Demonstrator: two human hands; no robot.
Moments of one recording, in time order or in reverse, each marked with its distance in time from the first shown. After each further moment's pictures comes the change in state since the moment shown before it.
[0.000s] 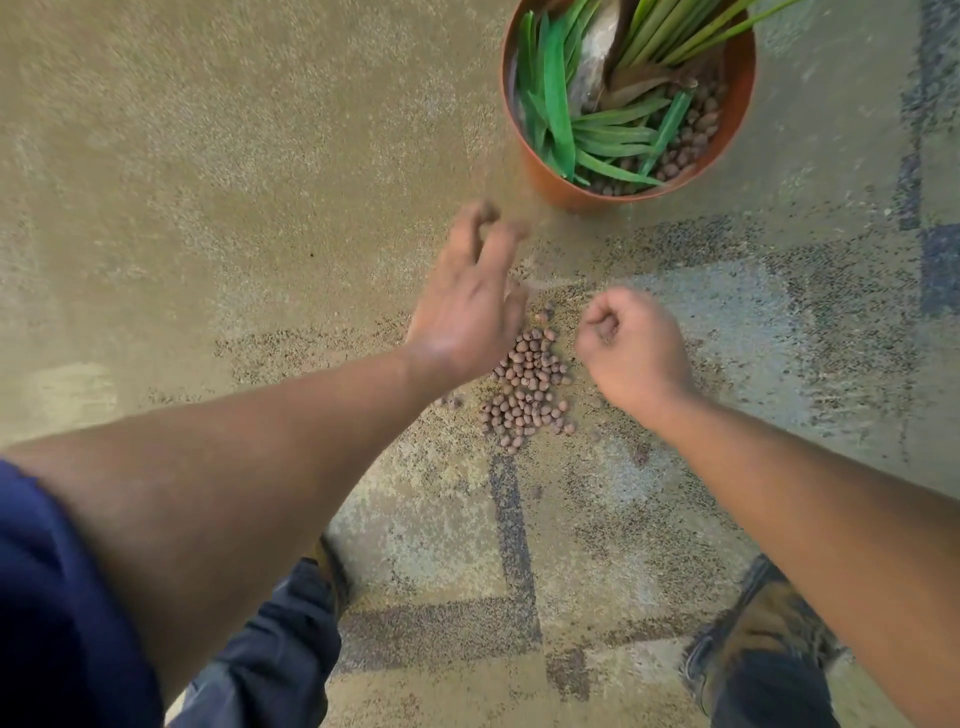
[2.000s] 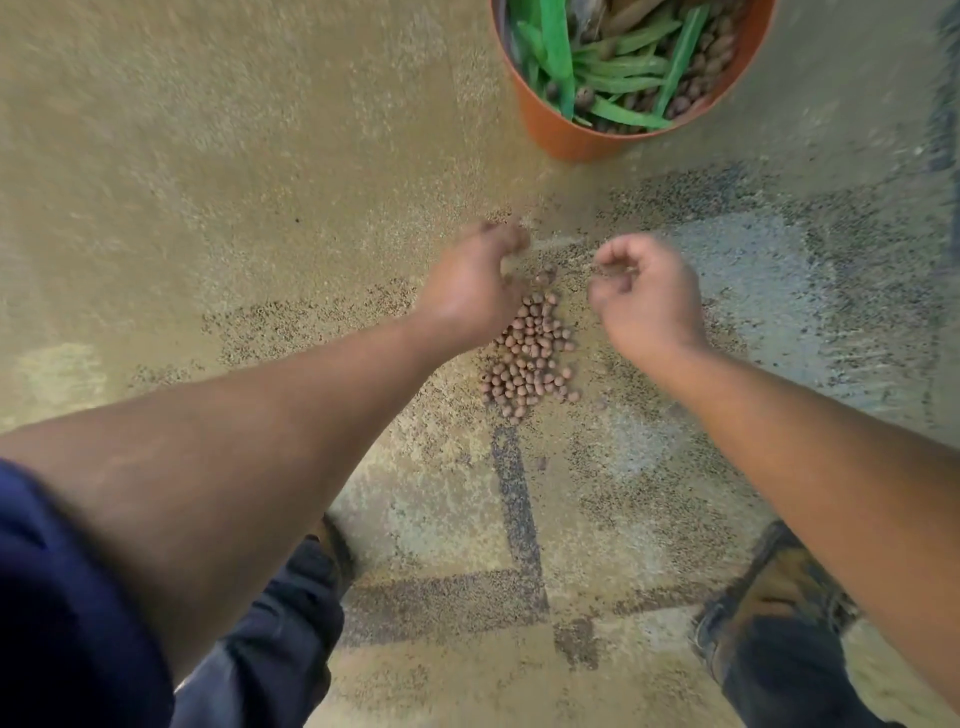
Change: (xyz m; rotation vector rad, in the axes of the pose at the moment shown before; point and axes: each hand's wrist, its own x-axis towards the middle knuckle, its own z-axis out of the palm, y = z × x) left_hand -0.001 -0.005 0.024 -0.089 -0.195 -0.231; right_hand 0.007 0.011 0.007 0.232 0.052 0.098
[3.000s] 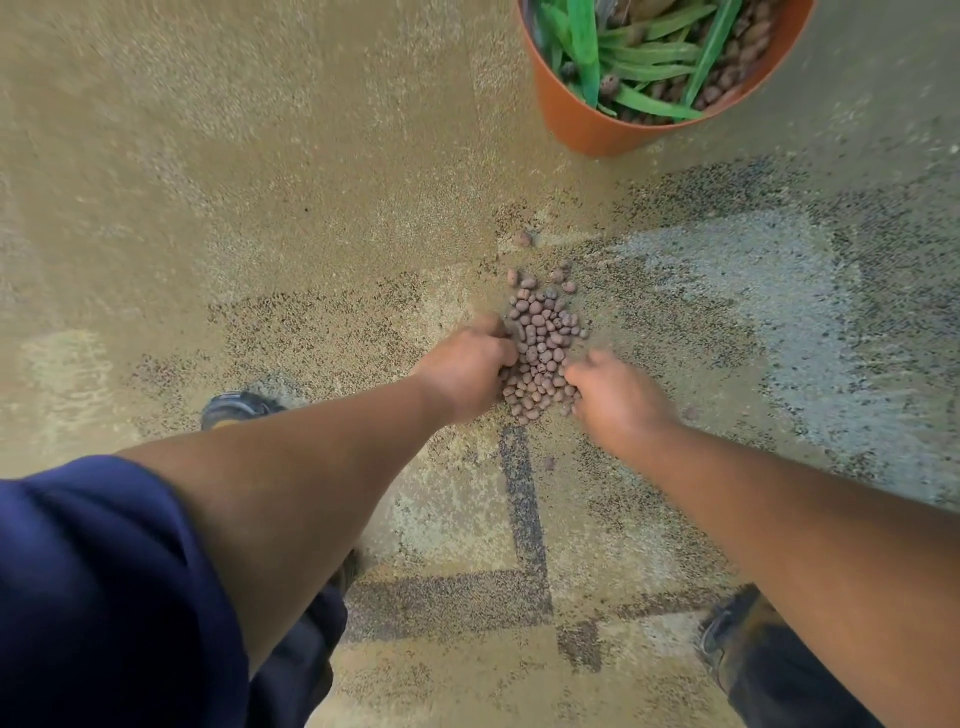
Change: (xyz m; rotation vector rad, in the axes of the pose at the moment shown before) left_hand -0.047 -0.056 0.038 0.324 -0.371 0.085; right_hand -0.045 0.064 0.052 -0.735 -0.443 -0.229
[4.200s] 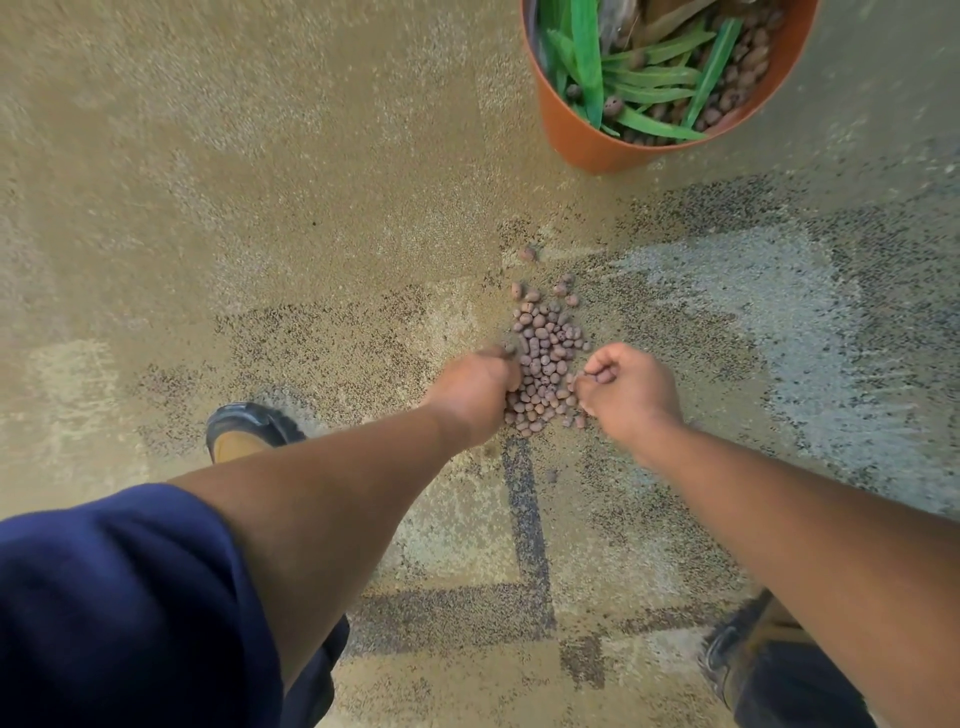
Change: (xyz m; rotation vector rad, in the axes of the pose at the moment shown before) left_hand -0.008 0.008 0.012 -0.056 0.040 -0.054; right_hand 0.001 -0.009 -0.022 0.734 0.156 0.406
